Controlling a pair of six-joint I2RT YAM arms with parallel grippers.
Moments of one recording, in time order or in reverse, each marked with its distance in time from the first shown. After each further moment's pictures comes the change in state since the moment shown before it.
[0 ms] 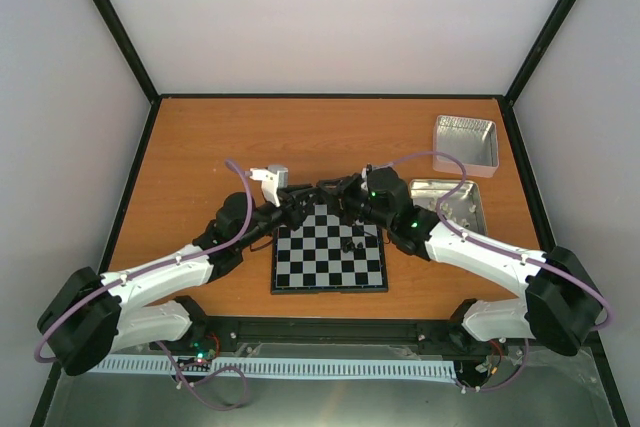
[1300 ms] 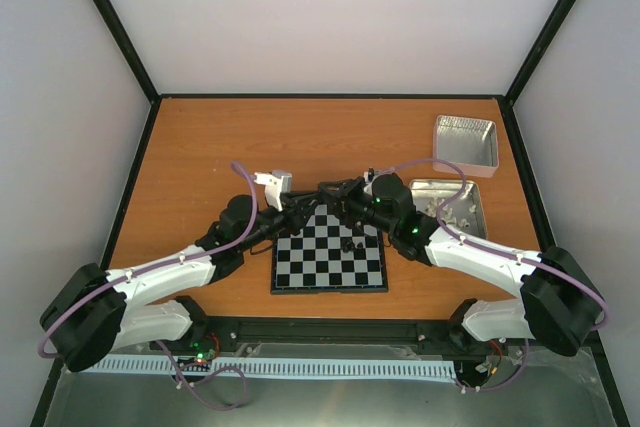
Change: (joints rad) left arm 0.000 0.024 -0.023 0.002 0.018 -0.003; right arm -0.015 0.000 -0.082 0.142 -0.021 0.049
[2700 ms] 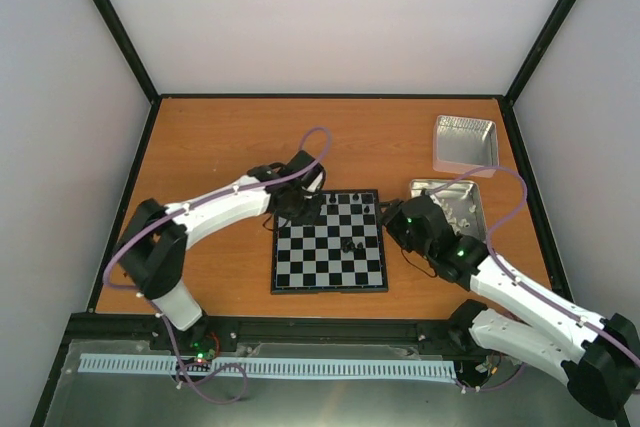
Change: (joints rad) left arm 0.001 0.467 0.702 -1.246 -0.110 0.145; right arm -0.086 -0.387 -0.126 -0.630 0.318 -0.398
